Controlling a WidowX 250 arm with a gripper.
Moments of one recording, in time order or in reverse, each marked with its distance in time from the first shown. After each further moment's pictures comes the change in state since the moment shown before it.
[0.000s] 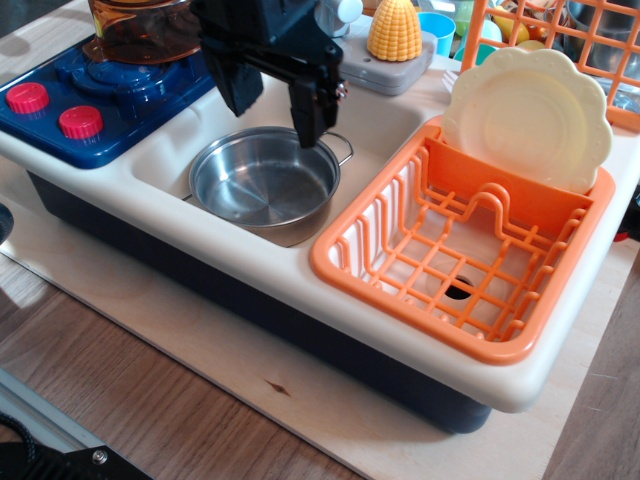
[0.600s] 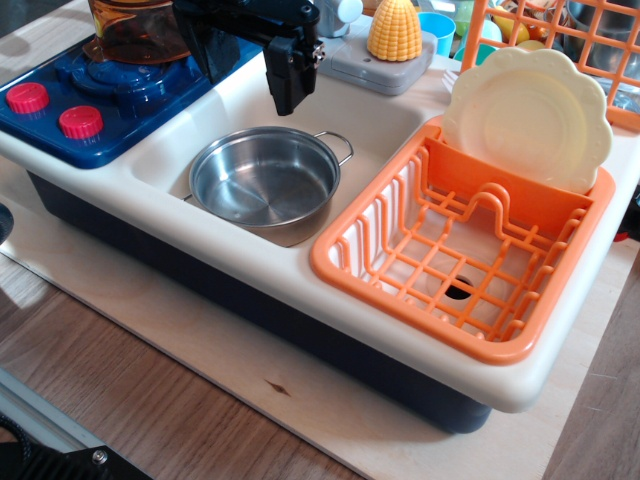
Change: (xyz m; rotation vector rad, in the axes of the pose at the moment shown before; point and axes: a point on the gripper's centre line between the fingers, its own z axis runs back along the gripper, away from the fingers) arm 0.000 0.018 0.027 0.023 -0.006 0.030
